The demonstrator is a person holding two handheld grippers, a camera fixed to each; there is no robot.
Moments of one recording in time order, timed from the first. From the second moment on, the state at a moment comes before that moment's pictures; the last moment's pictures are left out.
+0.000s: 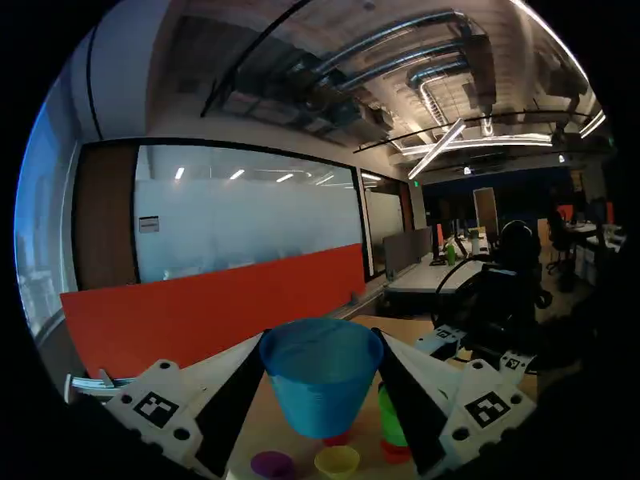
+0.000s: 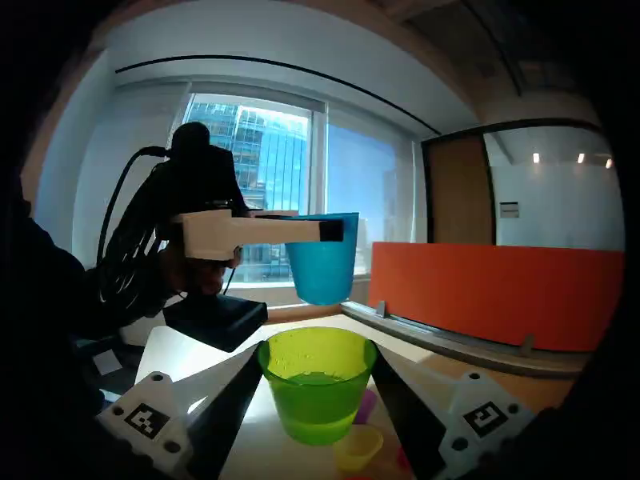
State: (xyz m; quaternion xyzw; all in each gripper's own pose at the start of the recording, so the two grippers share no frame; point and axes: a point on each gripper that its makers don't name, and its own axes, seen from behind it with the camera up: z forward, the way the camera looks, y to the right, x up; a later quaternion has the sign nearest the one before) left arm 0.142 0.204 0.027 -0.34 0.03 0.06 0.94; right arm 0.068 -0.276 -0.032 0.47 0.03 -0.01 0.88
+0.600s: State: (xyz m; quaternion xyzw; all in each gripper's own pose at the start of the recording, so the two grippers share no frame) left arm 0.099 0.166 0.029 -0.30 -0.01 0.07 0.95; right arm 0.058 -0.255 -0.020 0.44 0.01 -0.02 0.90
